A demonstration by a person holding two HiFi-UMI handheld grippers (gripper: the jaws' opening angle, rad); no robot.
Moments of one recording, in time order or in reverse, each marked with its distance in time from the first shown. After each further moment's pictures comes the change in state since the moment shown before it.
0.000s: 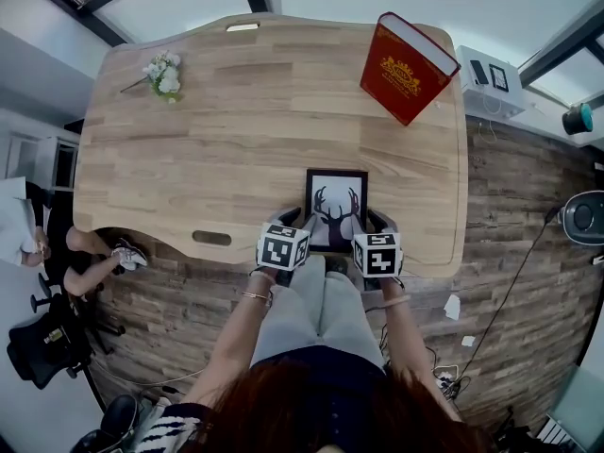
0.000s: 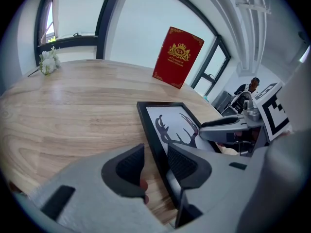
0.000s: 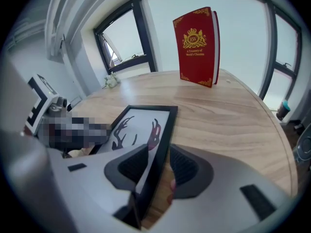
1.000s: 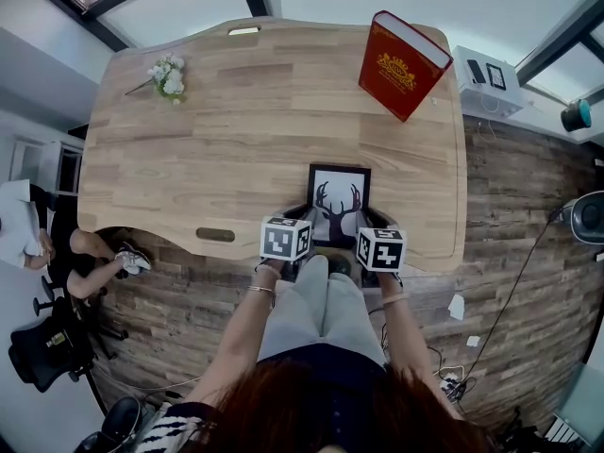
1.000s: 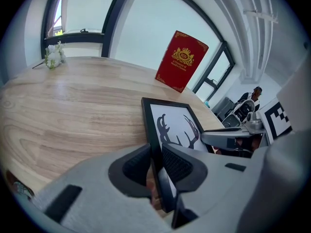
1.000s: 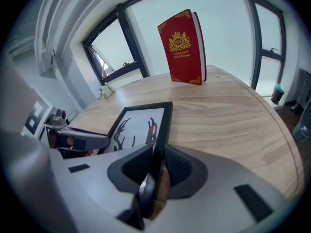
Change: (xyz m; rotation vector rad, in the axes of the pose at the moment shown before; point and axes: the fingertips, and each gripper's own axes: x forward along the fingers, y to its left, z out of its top) left arm -0.006 -0.005 0.006 -0.080 -0.013 -0.008; right arm -0.011 0.000 -0.001 0.151 -0.048 -0.005
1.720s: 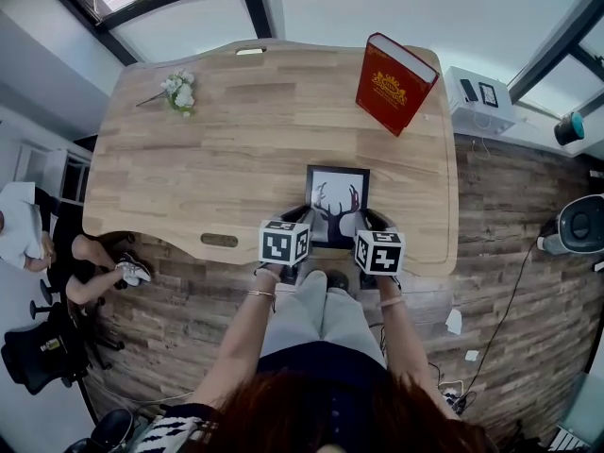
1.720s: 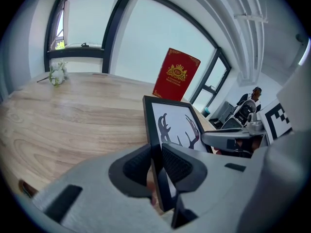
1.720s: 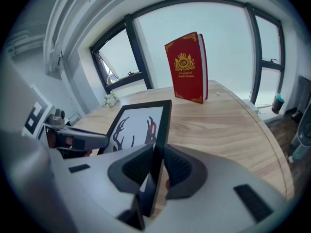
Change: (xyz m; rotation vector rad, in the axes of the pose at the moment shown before) left arm -0.032 -0.012 0.035 0.039 -0.115 0.025; right arm -0.029 0.011 0.037 -0.046 -0.114 0.001
